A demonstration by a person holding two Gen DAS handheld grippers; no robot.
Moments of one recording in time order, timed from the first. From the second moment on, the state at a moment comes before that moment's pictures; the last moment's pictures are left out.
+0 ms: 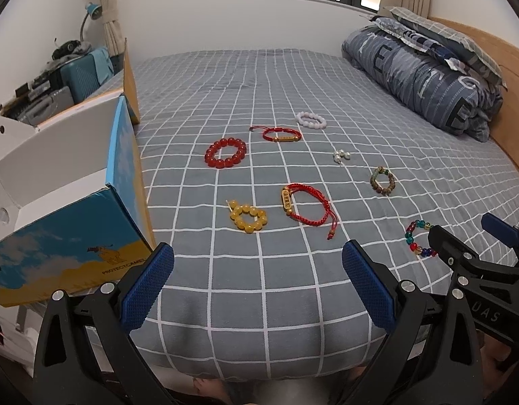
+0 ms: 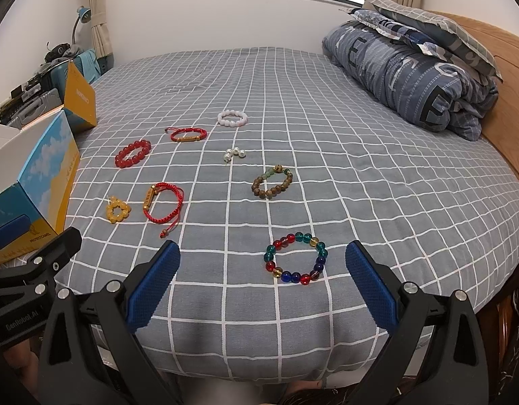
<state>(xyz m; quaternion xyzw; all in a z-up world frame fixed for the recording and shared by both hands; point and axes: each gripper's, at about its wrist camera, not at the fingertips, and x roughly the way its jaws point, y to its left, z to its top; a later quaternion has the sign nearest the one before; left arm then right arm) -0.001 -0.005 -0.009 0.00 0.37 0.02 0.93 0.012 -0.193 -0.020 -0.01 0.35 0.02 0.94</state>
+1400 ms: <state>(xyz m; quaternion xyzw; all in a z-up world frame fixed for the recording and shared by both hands) -0.001 -0.009 -0.003 0.00 0.36 0.02 0.93 0.012 -0.196 -0.022 0.00 0.35 0.03 0.93</state>
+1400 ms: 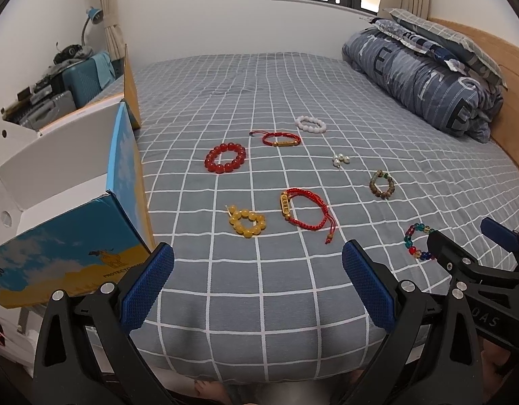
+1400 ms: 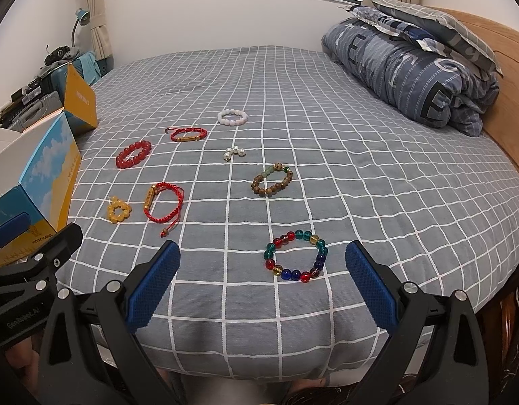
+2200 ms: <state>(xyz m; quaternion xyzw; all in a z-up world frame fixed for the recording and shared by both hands) 0.001 -0.006 0.005 0.00 0.36 0.02 0.93 0.010 -0.197 -0.012 -0.01 0.34 0.02 0.94</state>
